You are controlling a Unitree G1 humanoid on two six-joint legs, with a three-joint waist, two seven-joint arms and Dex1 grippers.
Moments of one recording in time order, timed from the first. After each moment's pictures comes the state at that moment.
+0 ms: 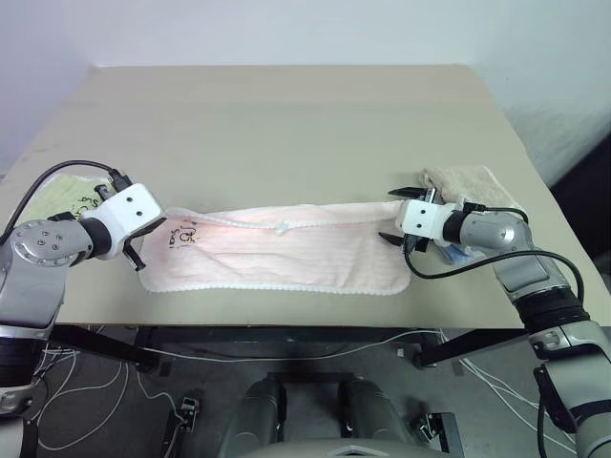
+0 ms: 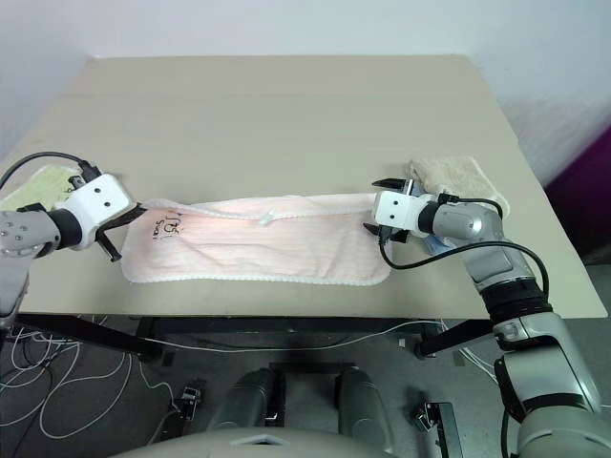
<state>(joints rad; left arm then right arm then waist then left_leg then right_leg) -0.28 0.98 0.09 -0.06 0.00 0.34 -0.83 -0.61 -0.72 0.23 0.43 -0.22 -0.28 0.77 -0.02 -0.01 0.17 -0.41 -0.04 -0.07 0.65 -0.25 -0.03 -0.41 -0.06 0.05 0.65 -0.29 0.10</state>
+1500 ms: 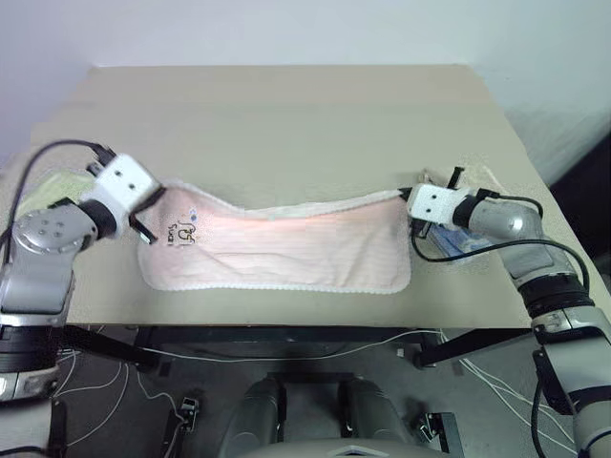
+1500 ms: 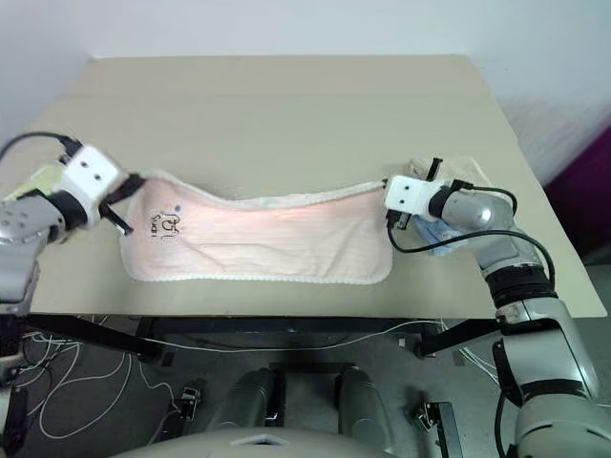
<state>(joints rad) -0.44 0.84 0.18 0.06 -0.06 0.29 -0.68 -0.72 -0.72 0.16 0.56 -0.24 -0.34 0.69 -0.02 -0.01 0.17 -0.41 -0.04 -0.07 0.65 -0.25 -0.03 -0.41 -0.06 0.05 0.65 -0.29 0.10</state>
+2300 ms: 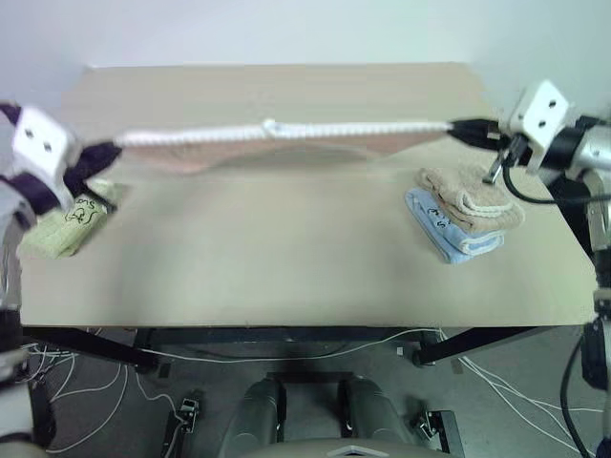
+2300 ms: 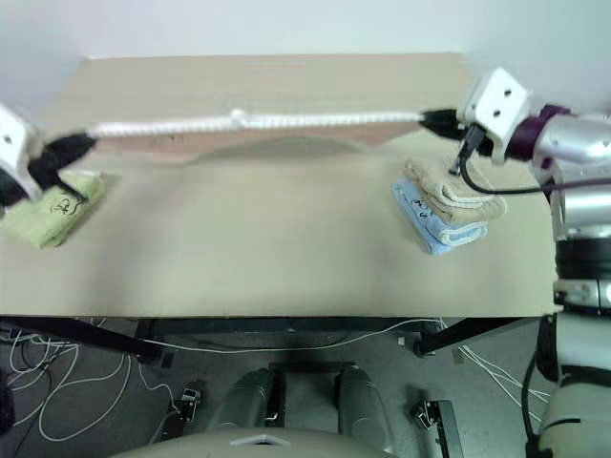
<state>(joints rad) -0.31 0.94 0.34 0.07 -0.28 0.23 -0.86 -0.69 -0.92 -0.06 0.25 0.22 0.00 1.12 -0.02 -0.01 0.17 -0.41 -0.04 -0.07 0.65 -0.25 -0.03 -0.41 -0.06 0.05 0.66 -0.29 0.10</state>
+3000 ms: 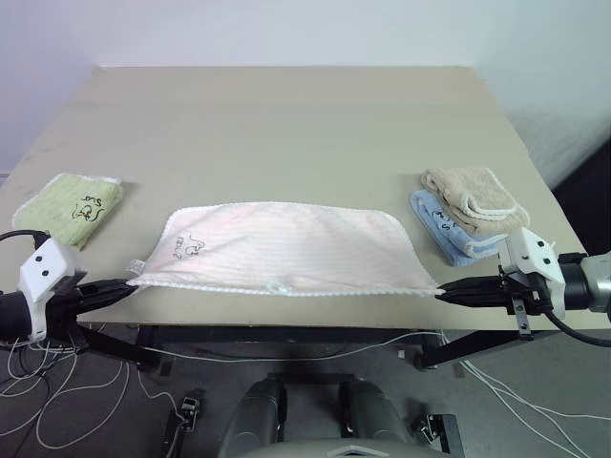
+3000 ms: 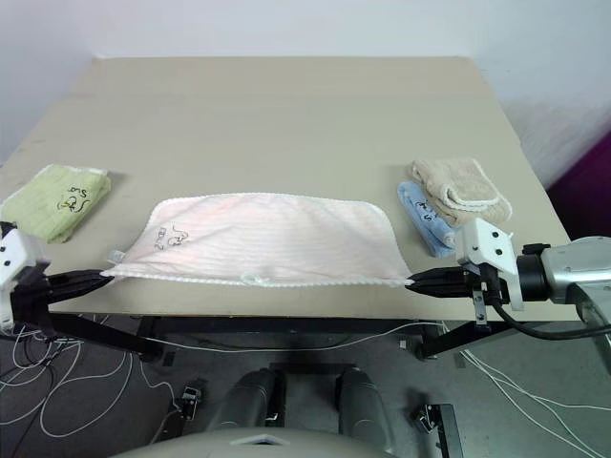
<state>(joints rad) 0.25 1.00 0.56 -0.19 -0.42 0.38 -1.19 -0.02 -1.10 -0.25 -0.33 0.54 0.43 1.35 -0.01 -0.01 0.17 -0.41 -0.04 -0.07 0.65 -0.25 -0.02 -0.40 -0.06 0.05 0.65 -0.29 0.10</state>
